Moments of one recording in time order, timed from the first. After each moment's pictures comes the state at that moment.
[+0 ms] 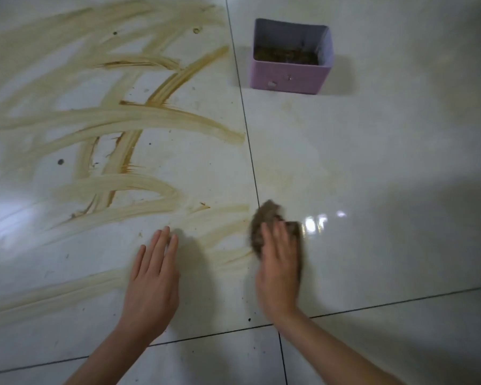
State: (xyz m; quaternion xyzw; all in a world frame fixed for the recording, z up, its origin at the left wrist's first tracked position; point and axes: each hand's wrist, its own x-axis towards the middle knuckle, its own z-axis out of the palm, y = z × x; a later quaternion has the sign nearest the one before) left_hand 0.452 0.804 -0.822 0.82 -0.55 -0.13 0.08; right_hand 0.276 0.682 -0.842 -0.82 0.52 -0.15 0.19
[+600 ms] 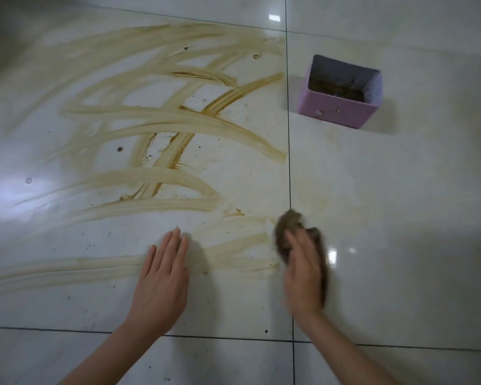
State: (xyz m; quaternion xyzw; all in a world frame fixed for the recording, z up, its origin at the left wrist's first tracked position) left_hand 0.464 0.831 -0.821 0.86 -0.49 -0.12 0.04; right_hand 0.280 0.662 -0.845 -0.81 0.47 -0.20 0.28
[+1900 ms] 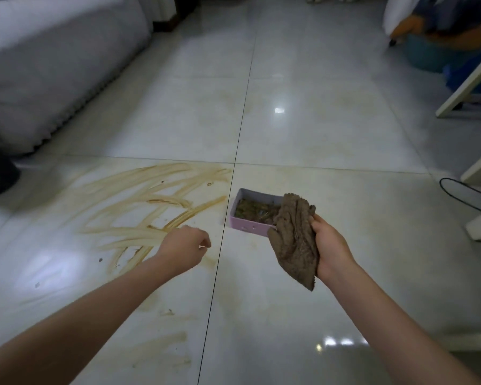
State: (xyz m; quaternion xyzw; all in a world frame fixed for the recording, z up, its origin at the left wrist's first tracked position) left_hand 0.441 0.521 -0.568 0.86 -0.49 -0.16 -0.01; right_hand 0.231 0.362 -0.540 -0.31 0.44 -0.23 0.81
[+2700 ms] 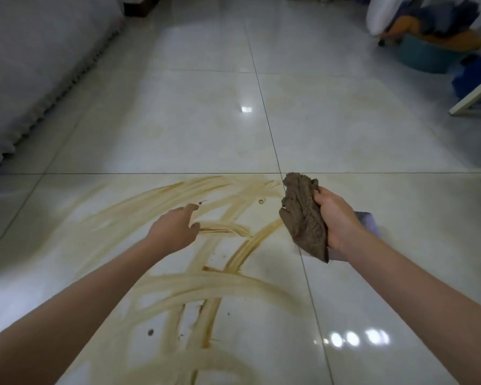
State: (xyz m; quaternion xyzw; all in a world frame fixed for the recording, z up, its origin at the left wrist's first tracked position) left_hand 0.783 0.548 -0.650 0.85 -0.47 -0.23 0.09; right_hand 0.542 0.402 -0.589 -0.41 0.53 -0.28 0.69
